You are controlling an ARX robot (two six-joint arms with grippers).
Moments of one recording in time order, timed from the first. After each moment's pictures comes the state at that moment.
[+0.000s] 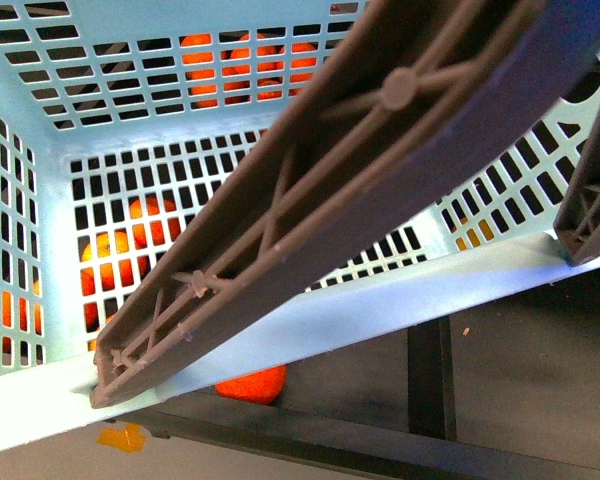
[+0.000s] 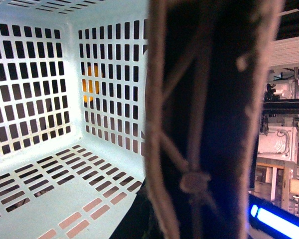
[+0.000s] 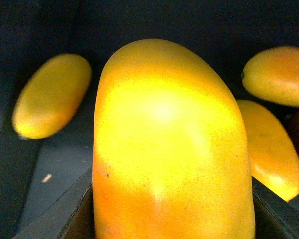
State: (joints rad) left arm -0.58 1.43 1.20 -0.36 0.27 -0.95; right arm -0.17 1.98 0.75 0.46 -0.27 -0.28
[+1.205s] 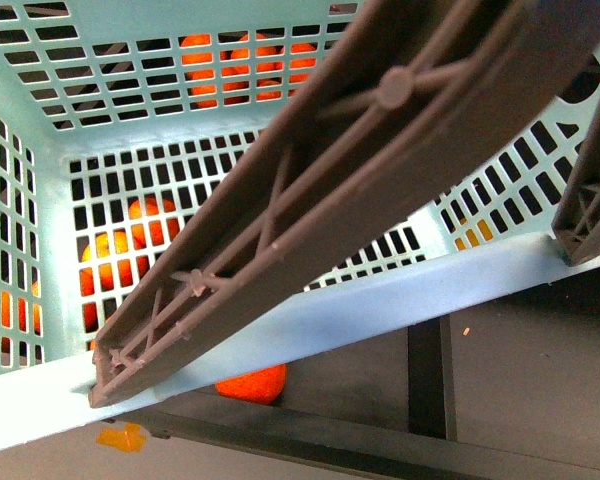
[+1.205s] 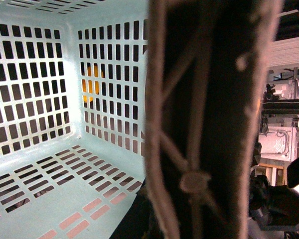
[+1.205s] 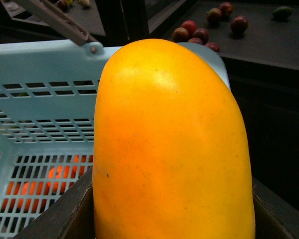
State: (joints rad) left arm -0.58 1.43 1.20 -0.36 0.27 -0.95; right arm 0.56 1.24 0.64 0.37 0.00 0.08
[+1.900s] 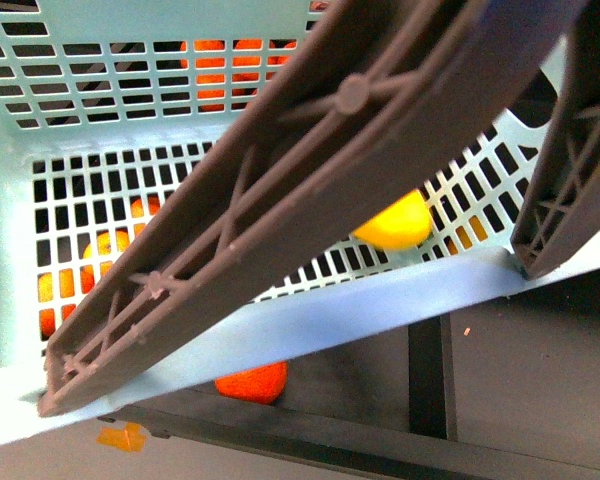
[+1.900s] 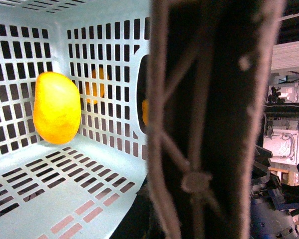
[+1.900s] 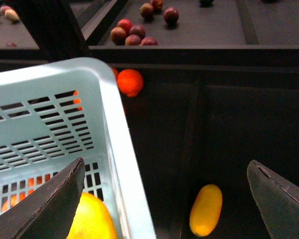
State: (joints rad) left arm -0.57 1.43 1.20 -0.37 0.25 -0.95; right arm 0.49 1.22 0.64 0.33 0.18 0.19
